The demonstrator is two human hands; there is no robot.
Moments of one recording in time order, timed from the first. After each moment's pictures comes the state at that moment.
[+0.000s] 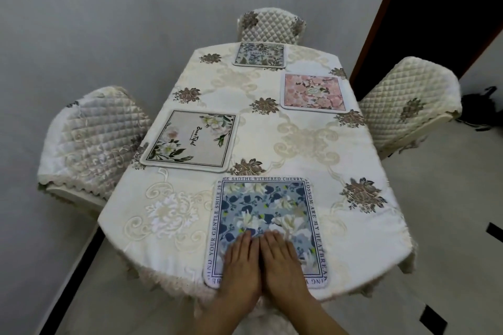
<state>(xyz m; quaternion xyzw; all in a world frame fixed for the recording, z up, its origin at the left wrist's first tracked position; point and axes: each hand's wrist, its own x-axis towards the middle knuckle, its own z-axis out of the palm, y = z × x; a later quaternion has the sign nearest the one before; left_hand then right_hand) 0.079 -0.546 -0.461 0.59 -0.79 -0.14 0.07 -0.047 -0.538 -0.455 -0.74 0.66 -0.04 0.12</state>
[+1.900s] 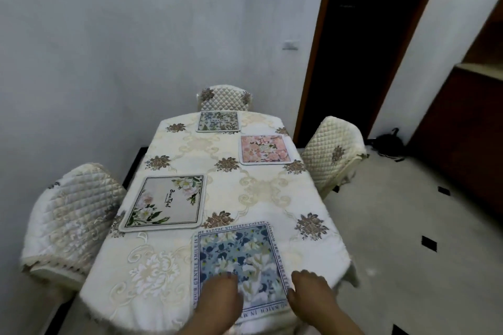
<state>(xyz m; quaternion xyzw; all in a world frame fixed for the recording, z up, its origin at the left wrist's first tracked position) 0.086 -0.549 -0.285 0.50 -0.83 -0.21 -0.13 -0.126 -0.480 -0.293 -0.65 0.75 0.04 0.12</state>
